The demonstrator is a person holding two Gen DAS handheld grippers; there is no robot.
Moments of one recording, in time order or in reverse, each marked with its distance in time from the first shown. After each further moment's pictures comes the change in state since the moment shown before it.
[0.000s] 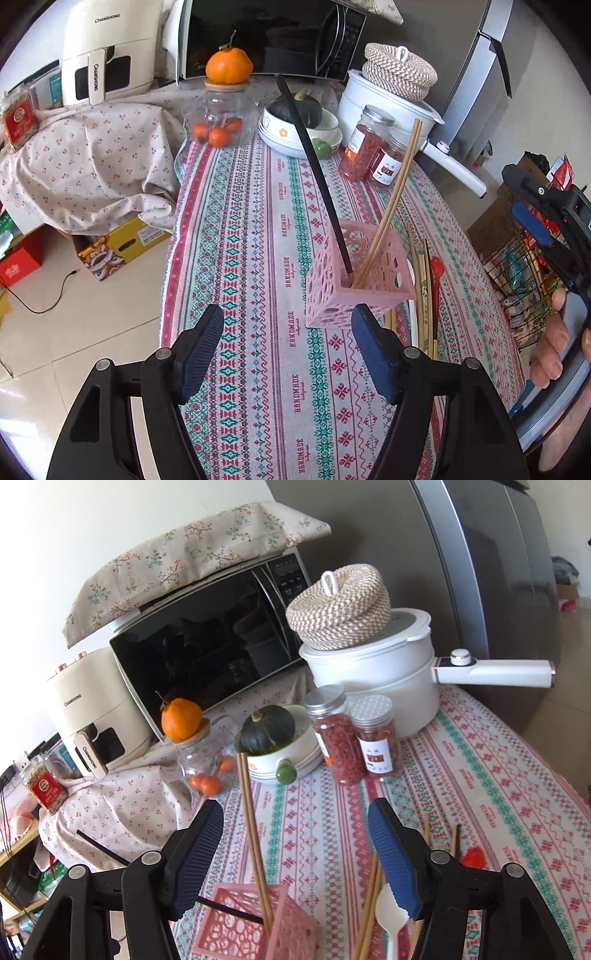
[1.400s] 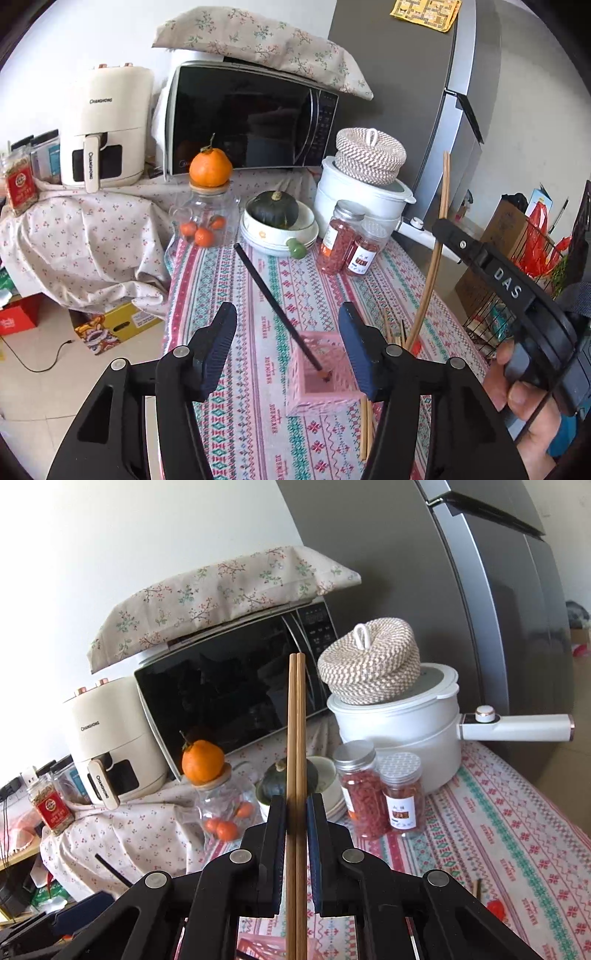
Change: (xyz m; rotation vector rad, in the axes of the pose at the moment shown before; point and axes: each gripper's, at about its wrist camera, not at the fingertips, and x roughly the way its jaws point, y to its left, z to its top) left arm -0.043 -0.014 0.037 0.037 -0.314 -0.030; right arm 0.007 0.034 0.007 -0.061 -0.188 0.030
